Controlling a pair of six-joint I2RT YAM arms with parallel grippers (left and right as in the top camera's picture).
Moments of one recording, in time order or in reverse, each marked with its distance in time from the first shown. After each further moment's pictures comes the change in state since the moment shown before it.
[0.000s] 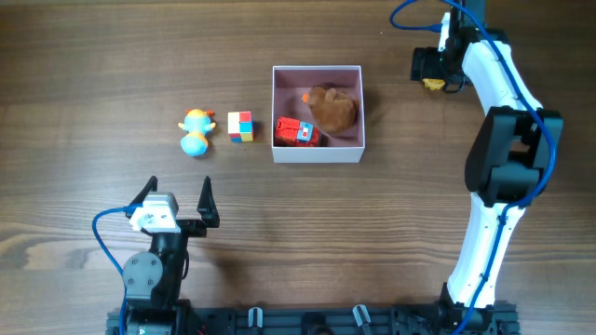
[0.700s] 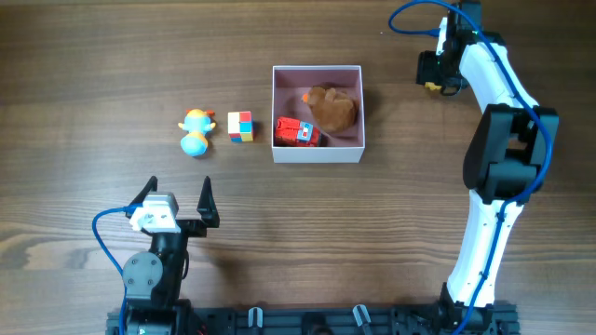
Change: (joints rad) left arm 0.000 0.000 0.000 0.000 0.000 0.000; right arm 0.000 0.032 0.000 0.008 0.000 0.012
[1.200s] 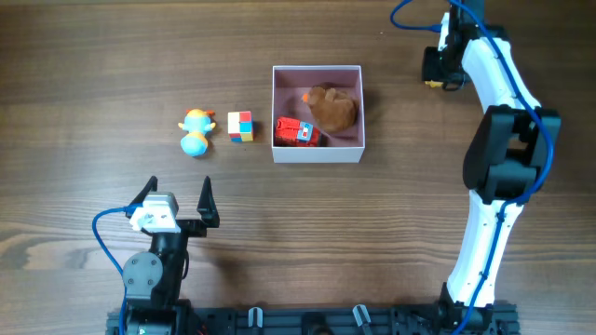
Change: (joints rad) left arm 0.000 0.000 0.000 0.000 0.000 0.000; right arm 0.004 -0.006 0.073 -0.093 0.000 -0.002
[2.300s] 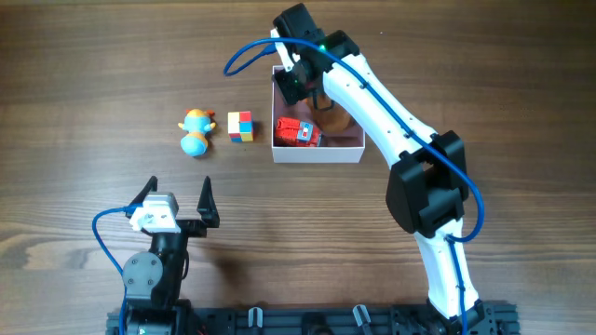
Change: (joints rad) left arm 0.000 0.000 0.000 0.000 0.000 0.000; right arm 0.610 -0.080 0.110 -0.101 -0.041 0.002
